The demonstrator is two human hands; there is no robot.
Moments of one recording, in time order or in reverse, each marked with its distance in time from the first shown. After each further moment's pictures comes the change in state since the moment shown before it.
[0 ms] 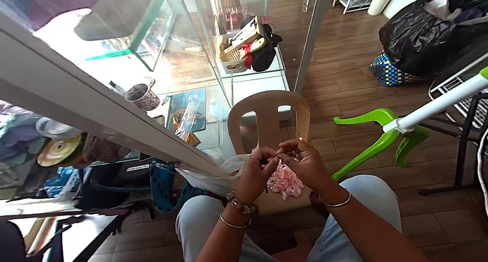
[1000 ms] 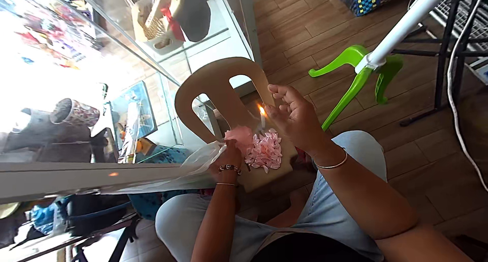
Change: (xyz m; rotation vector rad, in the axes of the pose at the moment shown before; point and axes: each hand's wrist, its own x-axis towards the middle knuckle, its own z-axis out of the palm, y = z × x) left_hand 0.048 -0.118 0.016 1.179 -0.147 -0.554; right_hand -0.020 -0.035 -0.069 -0.300 0.215 0.098
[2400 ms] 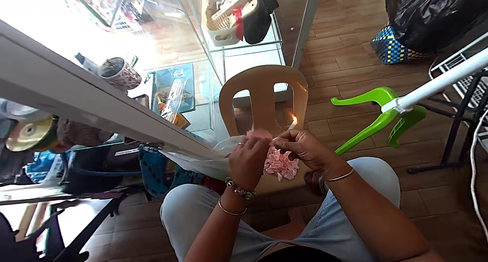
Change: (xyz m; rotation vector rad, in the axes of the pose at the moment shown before) left_hand -0.093 -0.007 -0.058 -0.240 0.797 0.623; right_hand 0.015 0.009 0.061 0.367 -0.488 0.580
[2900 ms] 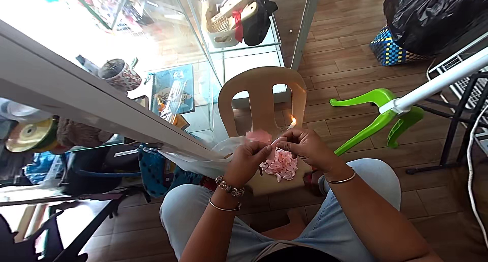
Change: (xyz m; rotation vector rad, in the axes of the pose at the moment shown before) left_hand 0.014 0.000 -0.022 -0.873 -0.417 -0.601; right_hand -0.004 0.005 -0.011 -0.283 0.037 -0.305
